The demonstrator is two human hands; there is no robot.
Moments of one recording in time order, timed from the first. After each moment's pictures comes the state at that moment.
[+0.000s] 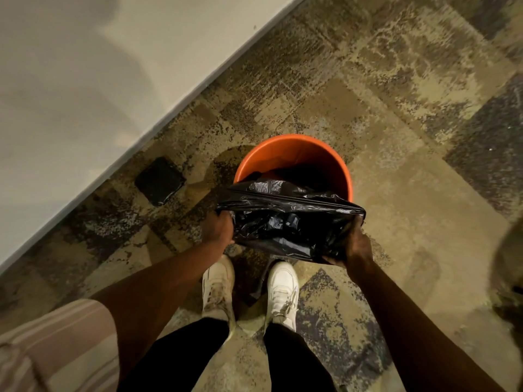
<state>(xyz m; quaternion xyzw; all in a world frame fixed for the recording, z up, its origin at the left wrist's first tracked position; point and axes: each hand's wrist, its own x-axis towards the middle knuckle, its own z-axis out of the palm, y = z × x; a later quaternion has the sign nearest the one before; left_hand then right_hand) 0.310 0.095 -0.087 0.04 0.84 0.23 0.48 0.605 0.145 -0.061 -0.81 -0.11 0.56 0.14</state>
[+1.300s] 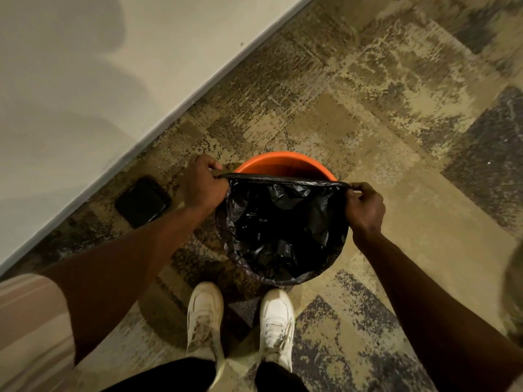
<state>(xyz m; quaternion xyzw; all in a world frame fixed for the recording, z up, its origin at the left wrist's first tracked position) 0.282 0.226 -0.083 0.39 0.85 0.23 0.27 0.605 0.268 -0.097 -0.79 -0.42 0.39 0.20</state>
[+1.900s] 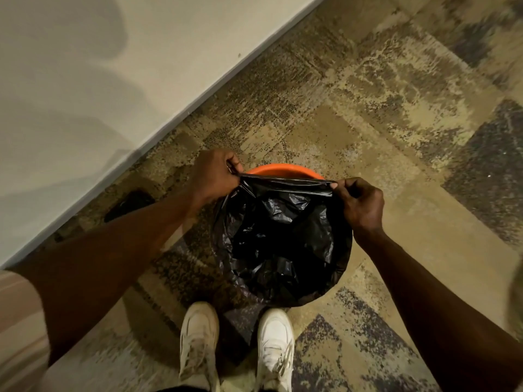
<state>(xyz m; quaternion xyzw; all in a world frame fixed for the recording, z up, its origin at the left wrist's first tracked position) 0.270 0.286 -0.082 0.57 0.73 0.21 0.32 0.599 0.310 -0.120 -0.70 -0.48 0.44 0.29</state>
